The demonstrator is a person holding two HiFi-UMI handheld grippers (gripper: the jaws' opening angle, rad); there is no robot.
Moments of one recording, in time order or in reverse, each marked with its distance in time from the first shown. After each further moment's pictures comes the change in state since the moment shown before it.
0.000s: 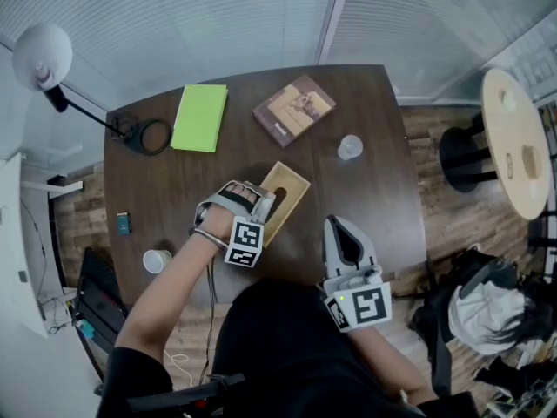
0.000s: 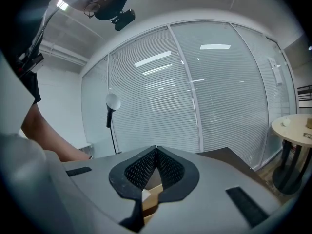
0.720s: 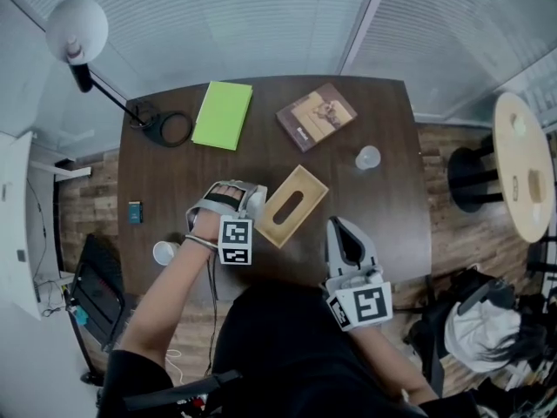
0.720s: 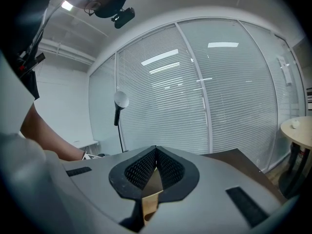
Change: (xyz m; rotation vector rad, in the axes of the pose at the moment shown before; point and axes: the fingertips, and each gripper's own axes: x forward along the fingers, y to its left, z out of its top) left arm -0.033 -0.006 -0.061 -0.302 0.010 0.116; right arm 0.021 0.035 -0.002 -0.041 0.012 0.080
